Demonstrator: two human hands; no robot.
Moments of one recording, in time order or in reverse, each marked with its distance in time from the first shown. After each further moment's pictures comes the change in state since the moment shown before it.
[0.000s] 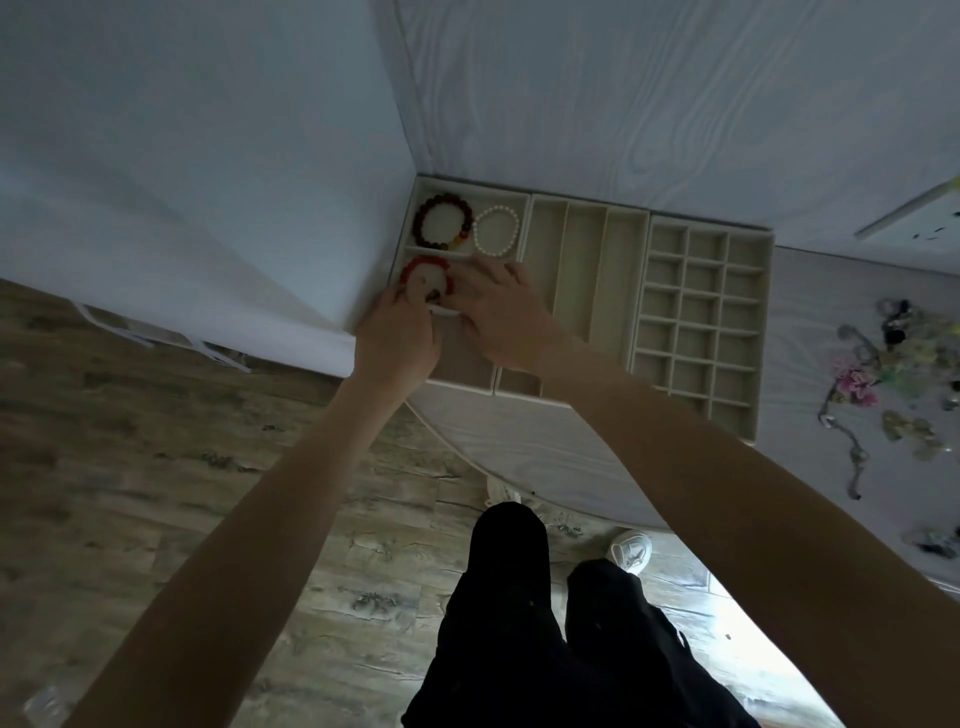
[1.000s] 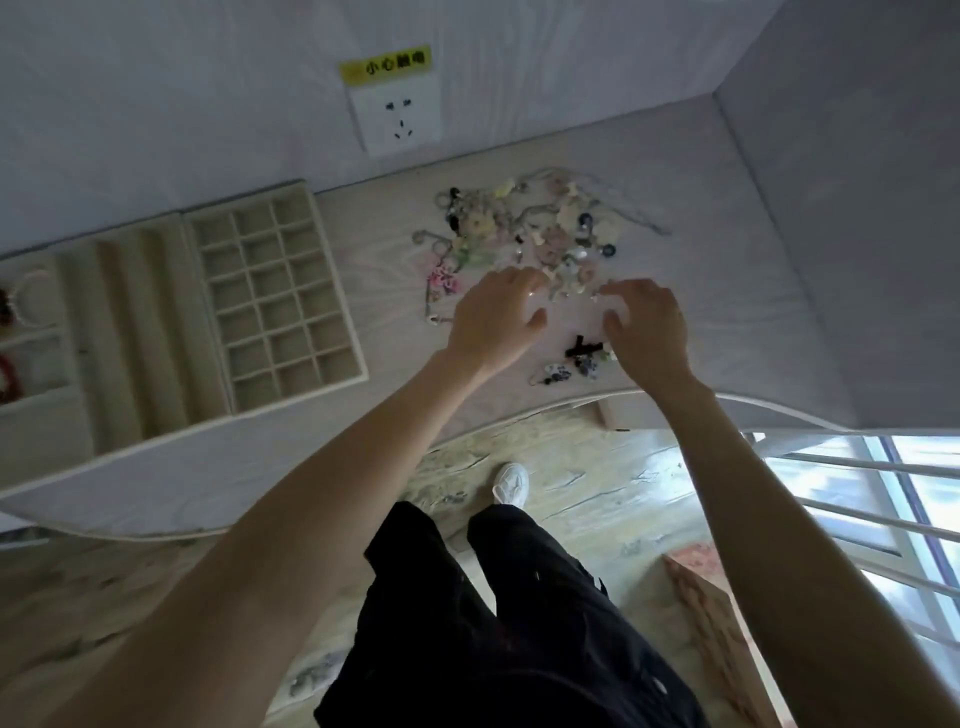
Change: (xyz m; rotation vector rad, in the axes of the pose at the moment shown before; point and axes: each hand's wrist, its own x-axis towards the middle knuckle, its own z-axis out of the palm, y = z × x) left_hand -0.085 0.431 0.116 -0.292 -0.229 0.806; right_hand -0.464 0.208 -0.063 0.263 0.292 1.209
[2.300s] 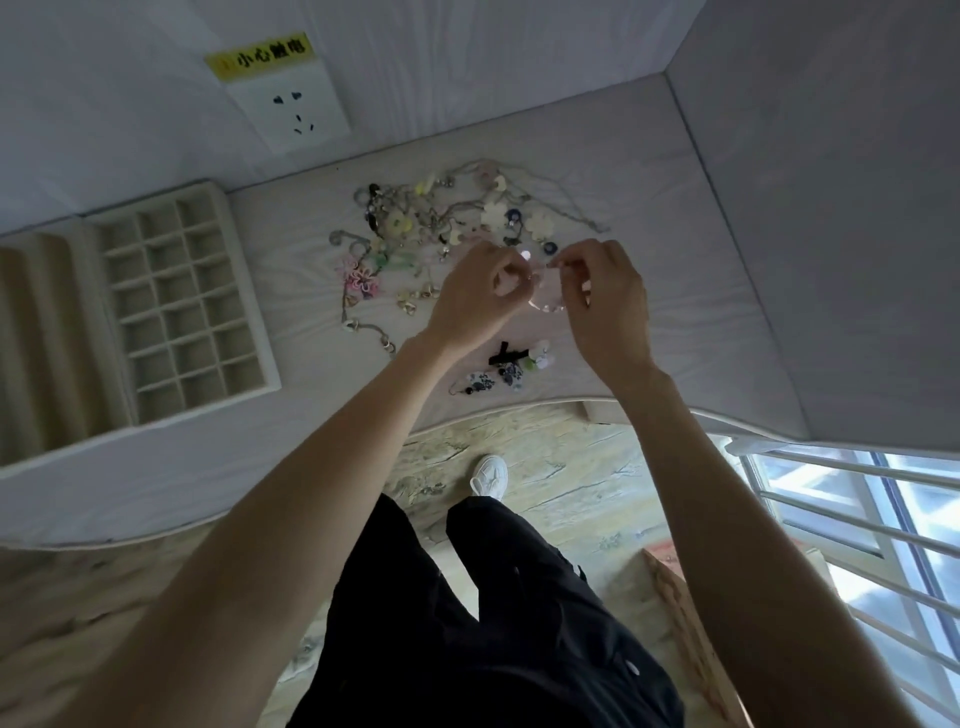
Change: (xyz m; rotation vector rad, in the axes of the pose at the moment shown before) left_hand 0.057 0.045 0.041 -0.256 0.043 -0.043; right_hand 0.030 0.032 -0.028 0.323 0.205 -0.193
